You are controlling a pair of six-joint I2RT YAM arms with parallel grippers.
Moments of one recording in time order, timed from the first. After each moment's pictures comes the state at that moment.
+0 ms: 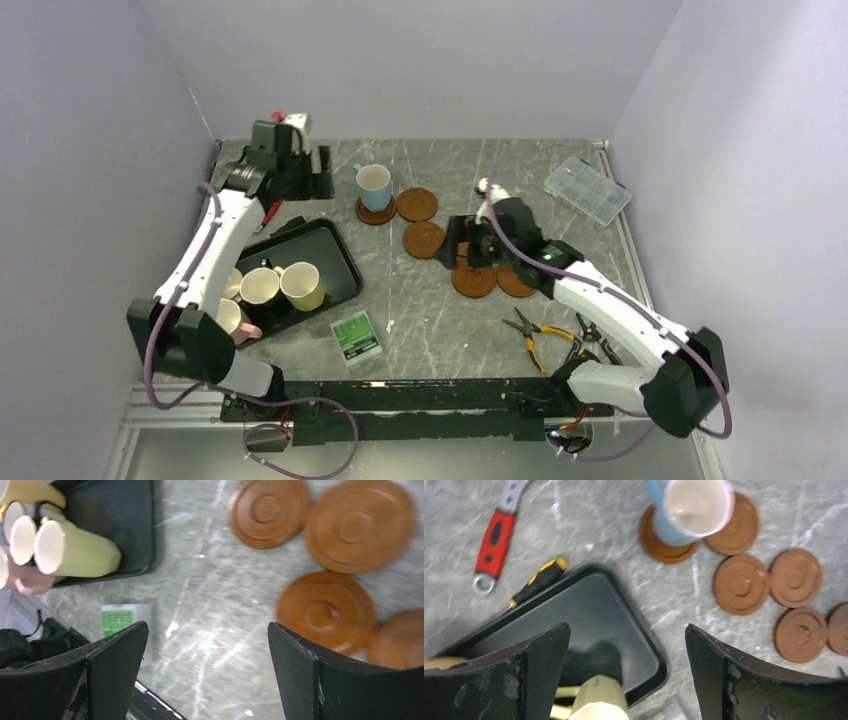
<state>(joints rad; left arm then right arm) -0.24 1.51 1.53 -0.75 -0.02 -0.20 0.54 1.13 0.86 -0.34 -0.15 0.46</state>
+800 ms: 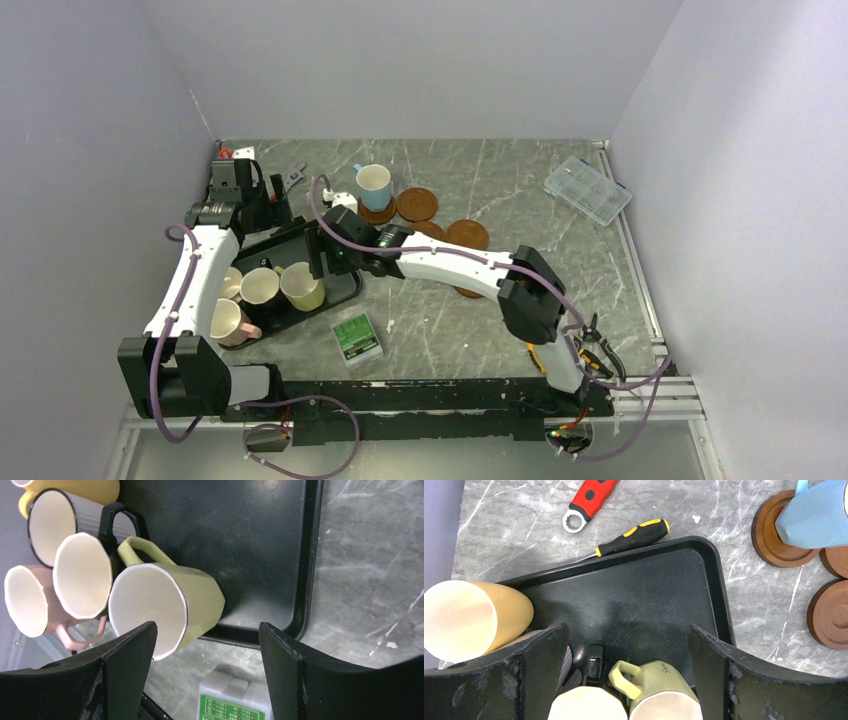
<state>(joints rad) 0.03 1.28 1.15 -0.65 -0.11 -0.20 1.09 2.03 1.72 -0.38 0.13 0.67</state>
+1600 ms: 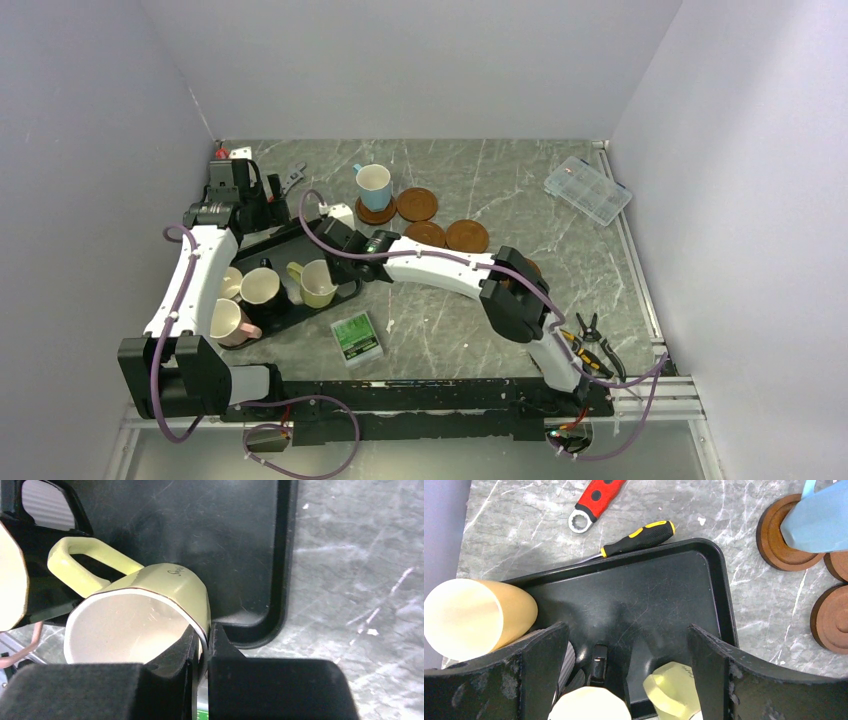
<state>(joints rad) 0.04 1.28 1.15 -0.65 -0.11 -0.20 1.11 2.16 1.82 -0.49 0.20 0.65</state>
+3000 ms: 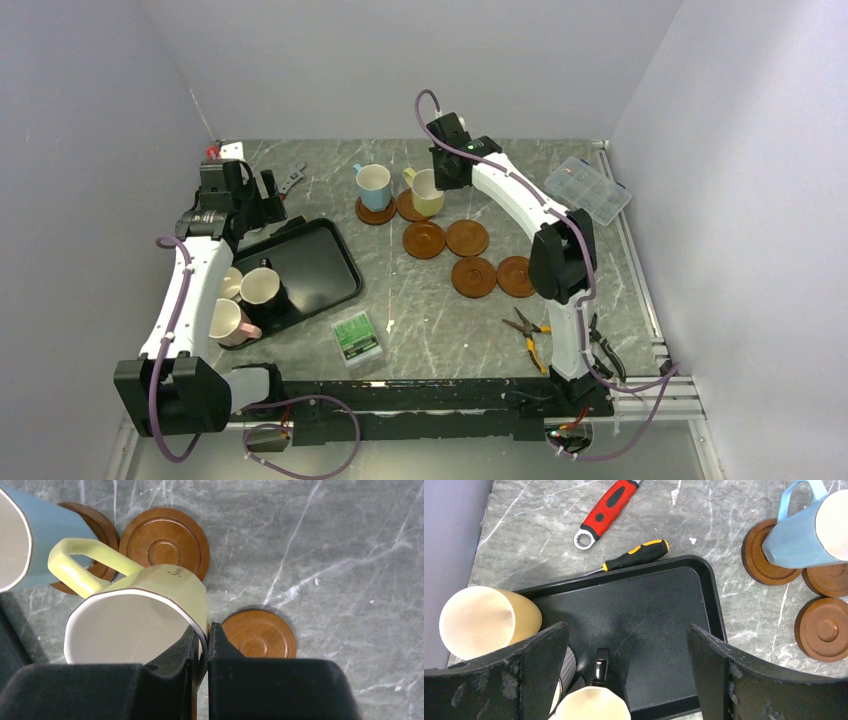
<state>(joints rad) 0.05 1.20 1.13 -0.61 -0.11 -0.21 0.53 2.08 1.95 -0.78 0.23 0.34</state>
